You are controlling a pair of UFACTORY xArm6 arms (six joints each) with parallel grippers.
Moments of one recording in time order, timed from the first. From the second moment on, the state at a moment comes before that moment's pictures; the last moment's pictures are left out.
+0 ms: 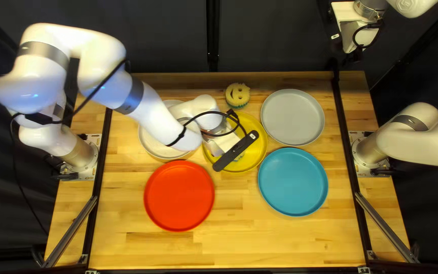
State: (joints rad) left arm 0.01 0.47 -1.13 -0.39 0.42 1.31; right arm -0.87 -0.65 -0.80 0.03 1.46 -0.96
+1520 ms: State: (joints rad) left arm 0.09 0.47 -1.18 -0.38 0.47 1.33; right arm -0.87 -0.65 -0.80 0.03 1.46 -0.96
